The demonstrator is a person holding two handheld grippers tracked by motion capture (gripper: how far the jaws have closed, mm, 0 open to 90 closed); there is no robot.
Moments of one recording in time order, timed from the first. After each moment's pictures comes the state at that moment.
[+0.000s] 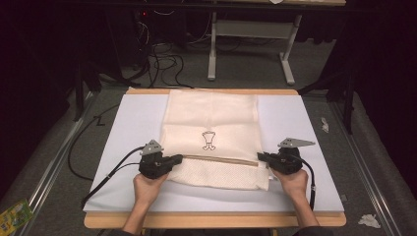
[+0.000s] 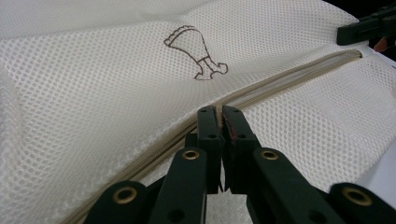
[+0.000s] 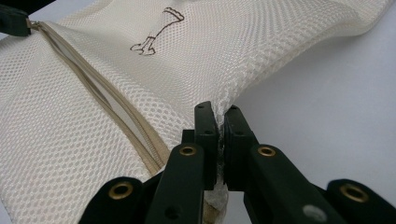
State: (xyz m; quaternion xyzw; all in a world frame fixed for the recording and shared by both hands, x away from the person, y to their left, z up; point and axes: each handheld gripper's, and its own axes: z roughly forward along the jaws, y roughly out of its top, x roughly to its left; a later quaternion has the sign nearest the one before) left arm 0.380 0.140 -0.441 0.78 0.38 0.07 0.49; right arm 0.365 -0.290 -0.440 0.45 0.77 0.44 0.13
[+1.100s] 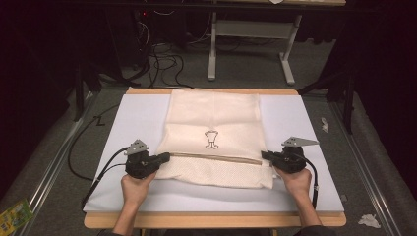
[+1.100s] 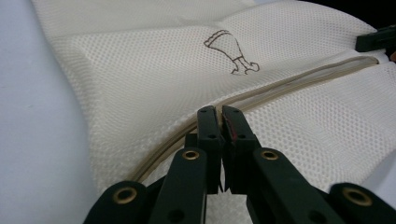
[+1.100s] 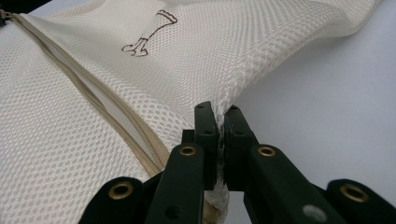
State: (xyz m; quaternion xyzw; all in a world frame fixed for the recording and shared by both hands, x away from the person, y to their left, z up) left arm 0.378 0.175 -0.437 0.77 0.40 0.09 0.49; right arm 0.366 -0.300 -0.437 0.46 0.76 0.43 0.14
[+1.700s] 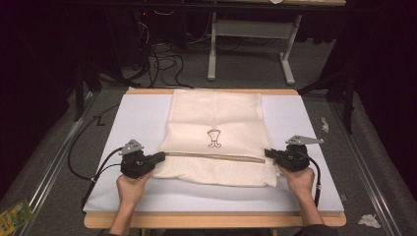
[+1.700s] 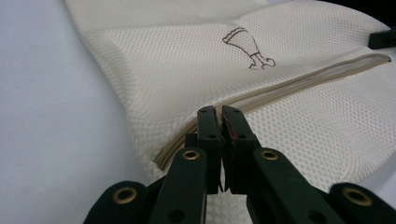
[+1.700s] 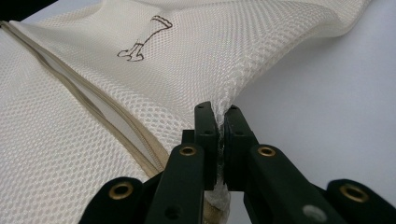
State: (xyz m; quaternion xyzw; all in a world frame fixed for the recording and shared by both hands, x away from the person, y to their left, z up) left arm 0.379 0.188 -0.438 0.76 0.42 0.09 0.49; right arm 0.368 -0.310 -0.434 0.47 0.76 0.44 0.14
